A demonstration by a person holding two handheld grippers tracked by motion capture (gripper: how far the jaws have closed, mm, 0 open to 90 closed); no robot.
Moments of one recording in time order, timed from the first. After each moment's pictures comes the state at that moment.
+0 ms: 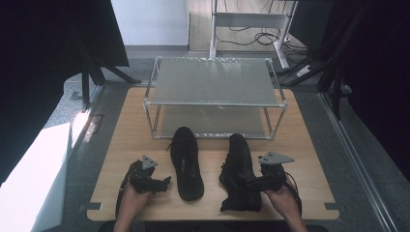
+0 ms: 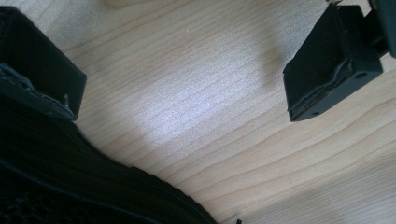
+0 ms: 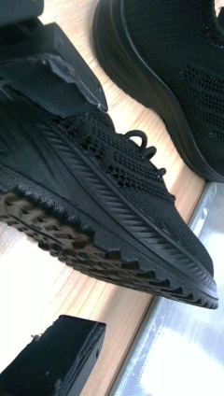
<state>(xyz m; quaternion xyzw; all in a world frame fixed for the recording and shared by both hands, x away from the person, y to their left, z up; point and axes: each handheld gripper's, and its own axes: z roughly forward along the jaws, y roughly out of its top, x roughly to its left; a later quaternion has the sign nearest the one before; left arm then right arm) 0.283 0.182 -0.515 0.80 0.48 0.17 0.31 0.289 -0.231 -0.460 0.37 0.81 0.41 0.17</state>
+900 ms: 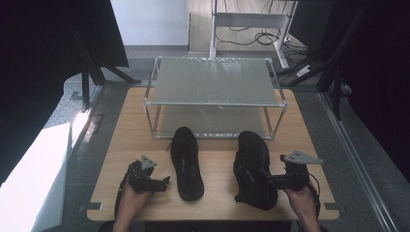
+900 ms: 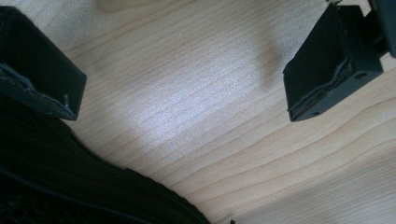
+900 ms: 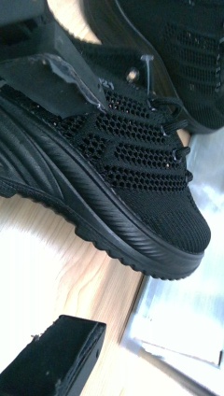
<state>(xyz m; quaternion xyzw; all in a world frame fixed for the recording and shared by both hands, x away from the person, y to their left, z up) 0.283 0.184 -0.515 0.80 0.48 0.18 0.30 0.285 -0.291 -0.450 0.43 0.77 0.43 0.19</state>
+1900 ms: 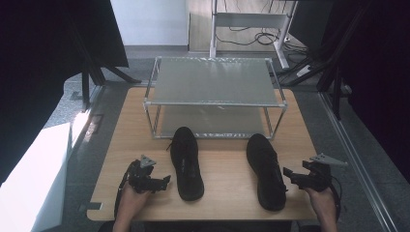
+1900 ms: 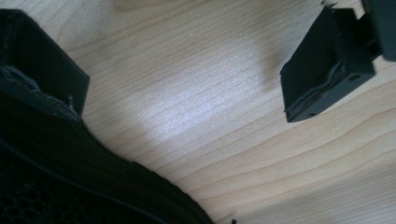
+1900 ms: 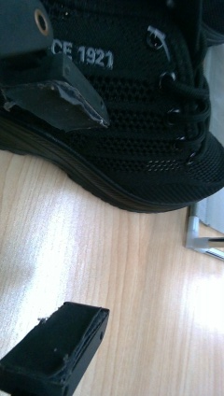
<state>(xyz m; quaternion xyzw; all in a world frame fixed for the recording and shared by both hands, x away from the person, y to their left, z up) 0.283 0.184 -0.510 0.79 0.50 0.16 0.31 0.292 -0.365 -0.477 0.53 0.73 0.40 0.18</state>
